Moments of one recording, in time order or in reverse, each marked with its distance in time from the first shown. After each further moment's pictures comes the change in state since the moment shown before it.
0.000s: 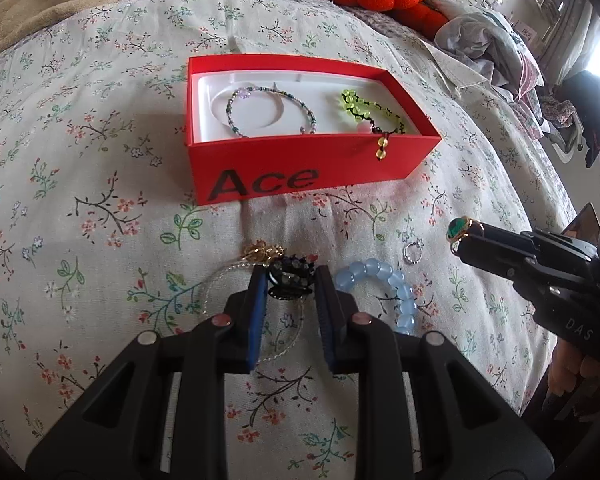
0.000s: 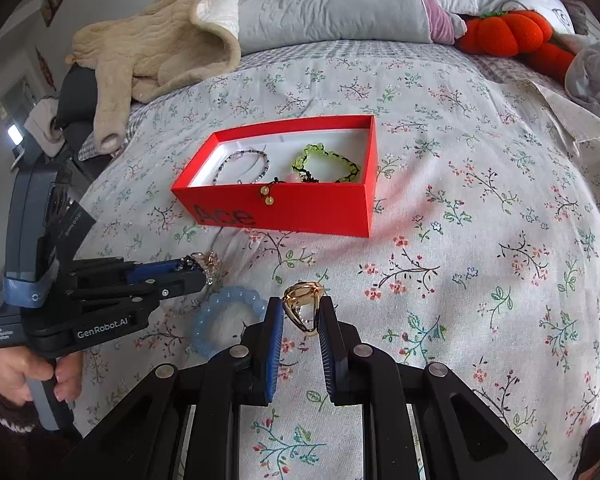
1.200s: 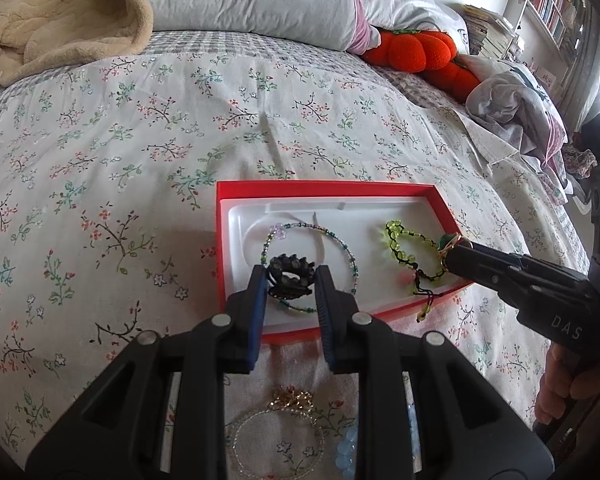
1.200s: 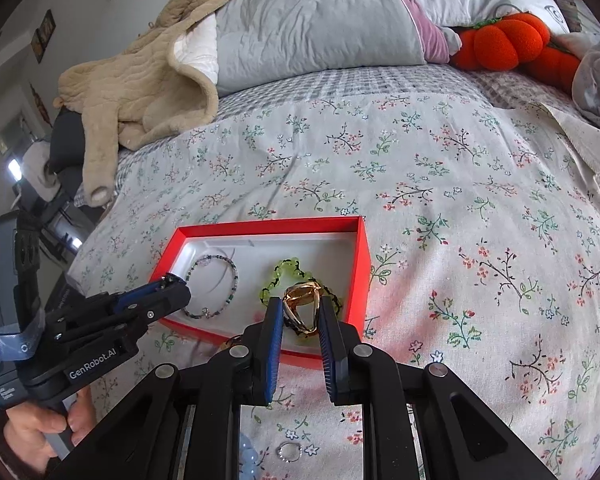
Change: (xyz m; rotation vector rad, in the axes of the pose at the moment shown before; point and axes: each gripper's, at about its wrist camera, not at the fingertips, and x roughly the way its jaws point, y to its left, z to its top) left arm 0.011 0.013 0.064 -0.062 -0.183 0.081; right arm 0.039 -0.027 0.078 0.055 -0.085 0.025
